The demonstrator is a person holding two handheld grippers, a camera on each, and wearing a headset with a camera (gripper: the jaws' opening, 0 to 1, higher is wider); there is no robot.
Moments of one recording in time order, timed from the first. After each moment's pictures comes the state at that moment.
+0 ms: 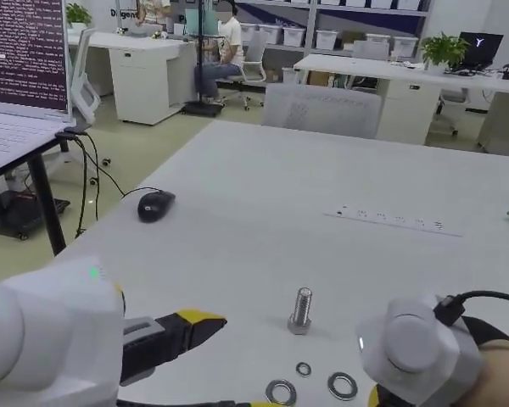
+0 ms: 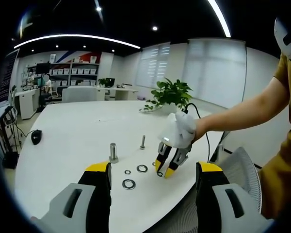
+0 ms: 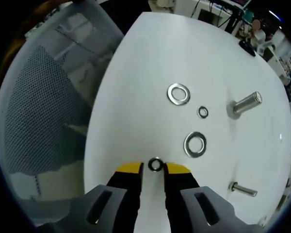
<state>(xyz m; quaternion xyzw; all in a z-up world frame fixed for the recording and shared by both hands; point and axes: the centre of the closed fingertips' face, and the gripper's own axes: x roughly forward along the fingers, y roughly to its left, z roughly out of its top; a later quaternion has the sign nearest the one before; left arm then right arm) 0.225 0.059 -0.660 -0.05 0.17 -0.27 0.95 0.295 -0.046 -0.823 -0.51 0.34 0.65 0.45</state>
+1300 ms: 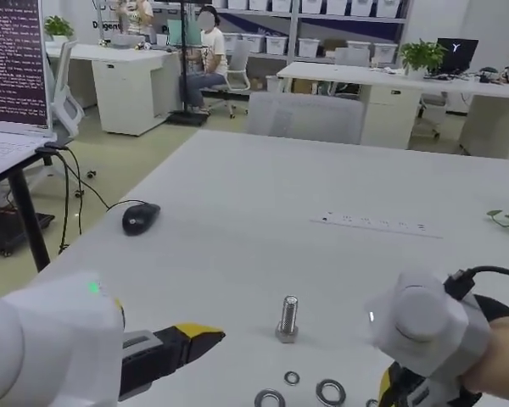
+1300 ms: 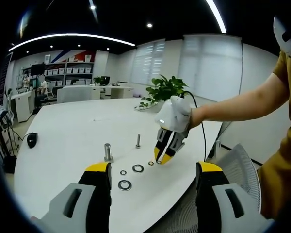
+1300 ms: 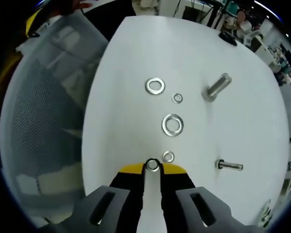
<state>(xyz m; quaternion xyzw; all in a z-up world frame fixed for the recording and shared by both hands) 0.227 0.047 -0.662 -0.04 0.18 -0.29 0.94 0.324 -0.067 -0.797 -0.49 0.36 0.62 0.49</state>
